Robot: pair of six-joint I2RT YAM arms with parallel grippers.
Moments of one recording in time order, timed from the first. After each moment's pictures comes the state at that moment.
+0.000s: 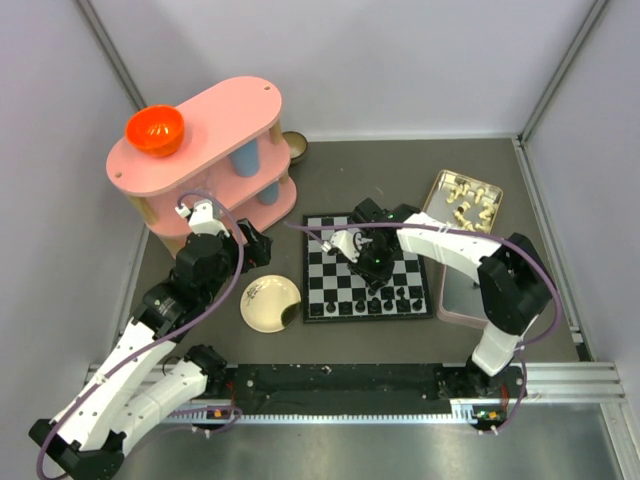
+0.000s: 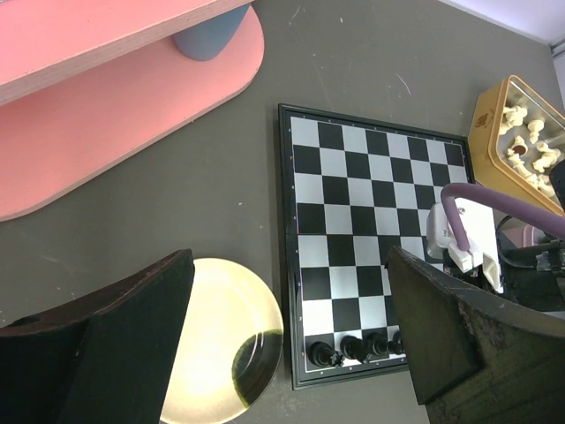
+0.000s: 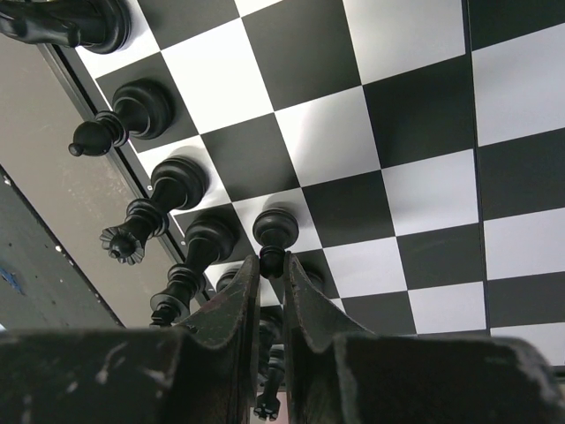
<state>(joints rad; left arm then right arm) -0.56 0.68 0.81 -0.53 -0.31 -0.61 0.74 1.72 1.25 -0.90 -0.26 -0.49</state>
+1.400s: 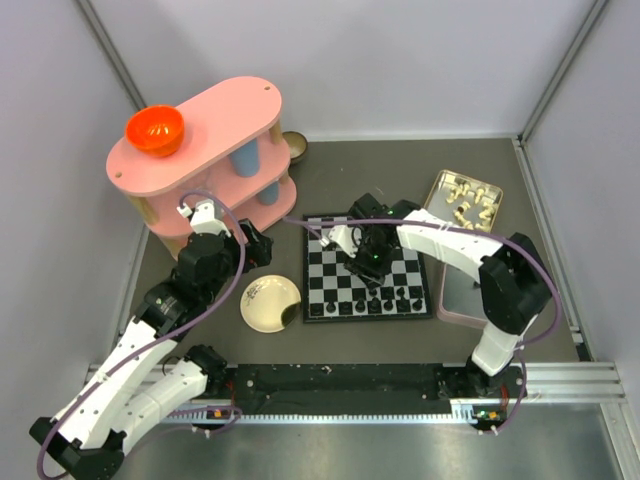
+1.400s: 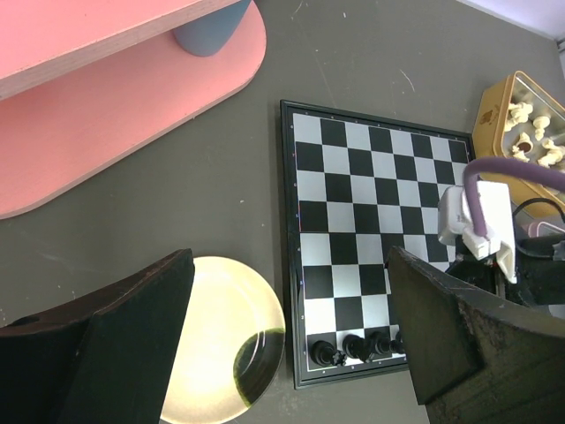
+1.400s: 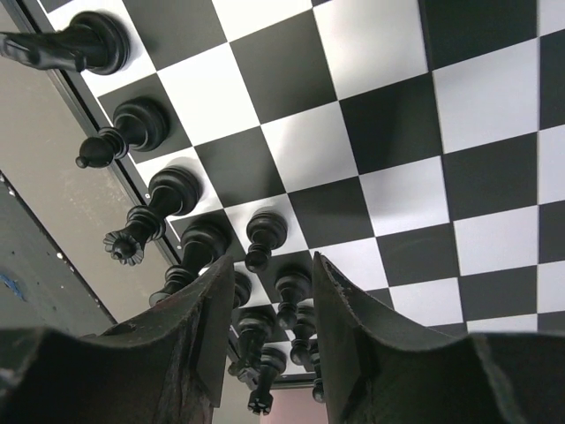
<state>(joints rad) -0.56 0.69 0.81 -0.52 -0.31 -0.61 0.74 1.73 1.28 -0.91 -0.26 -0.49</state>
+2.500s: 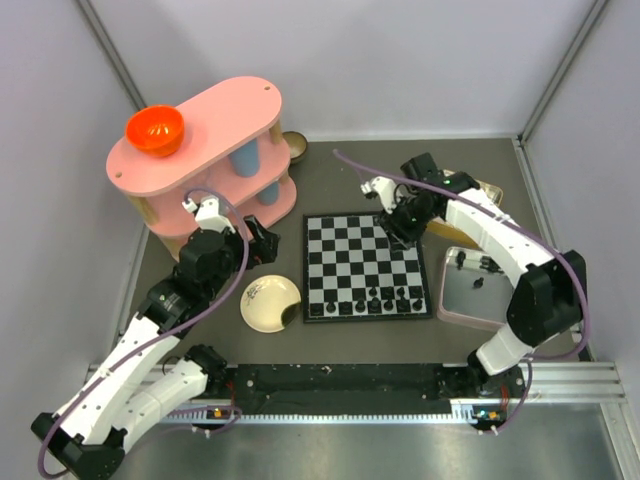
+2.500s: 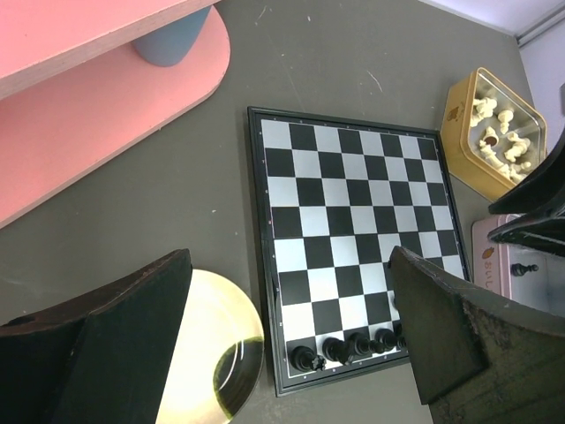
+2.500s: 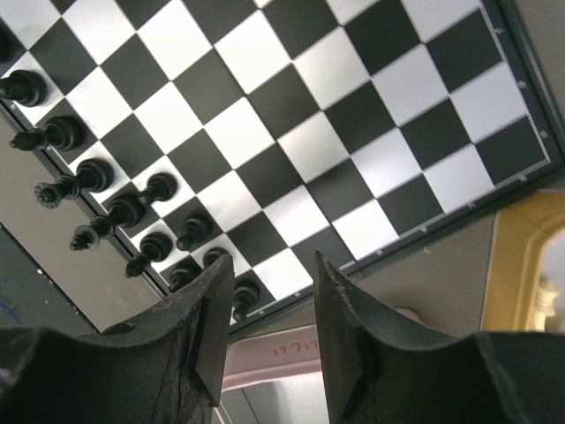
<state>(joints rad) -0.56 0.71 0.81 -0.45 -0.25 -0.60 0.47 1.59 1.38 -0.95 -0.32 -0.49</state>
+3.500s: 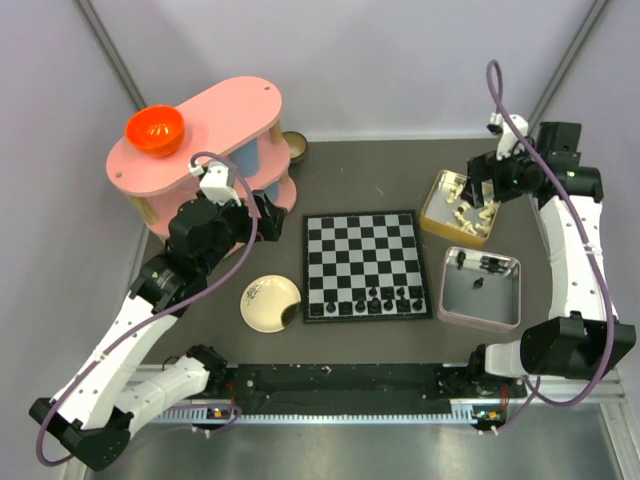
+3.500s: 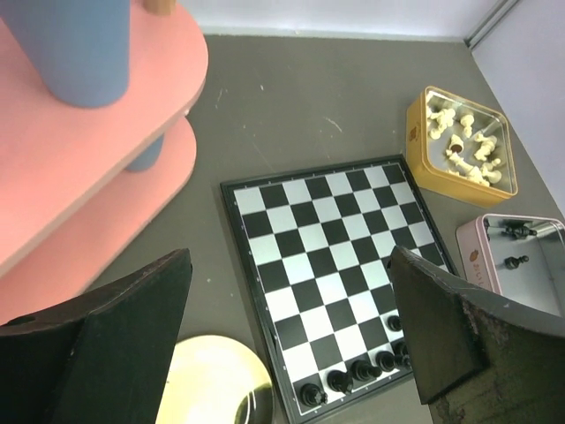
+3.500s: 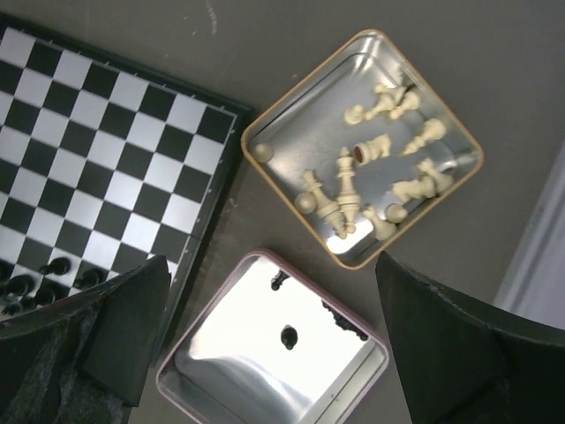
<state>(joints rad) -0.55 0.86 1.05 -0.43 -0.15 -0.39 -0.11 1.36 1.51 -0.94 -0.42 -0.36</state>
